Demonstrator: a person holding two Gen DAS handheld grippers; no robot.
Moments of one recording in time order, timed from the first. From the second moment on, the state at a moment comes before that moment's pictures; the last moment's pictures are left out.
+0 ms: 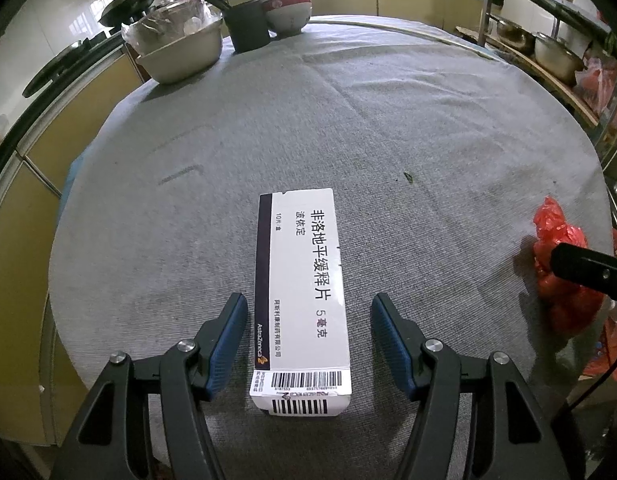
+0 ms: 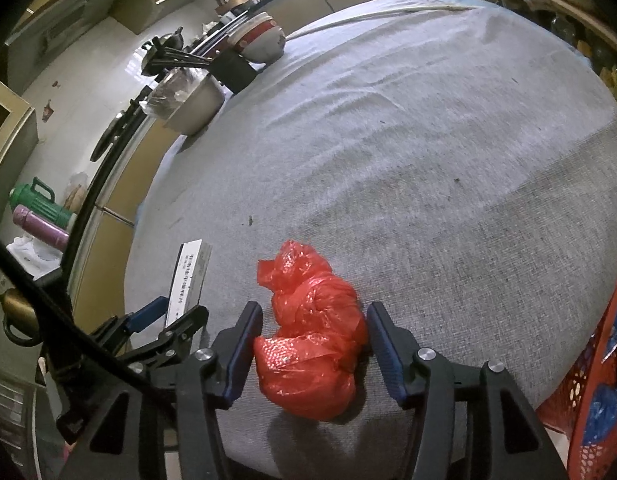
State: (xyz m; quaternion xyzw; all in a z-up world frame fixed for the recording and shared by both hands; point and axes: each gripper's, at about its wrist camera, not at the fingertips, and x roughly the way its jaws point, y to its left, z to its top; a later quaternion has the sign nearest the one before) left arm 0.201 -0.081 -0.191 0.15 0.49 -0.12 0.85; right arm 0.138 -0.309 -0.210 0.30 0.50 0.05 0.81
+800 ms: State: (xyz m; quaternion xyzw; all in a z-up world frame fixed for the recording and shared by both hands) left arm 0.208 -0.075 -0.192 0.11 0.51 -0.14 0.84; right arm 0.135 -0.297 -0.207 0.25 0.50 0.03 0.83
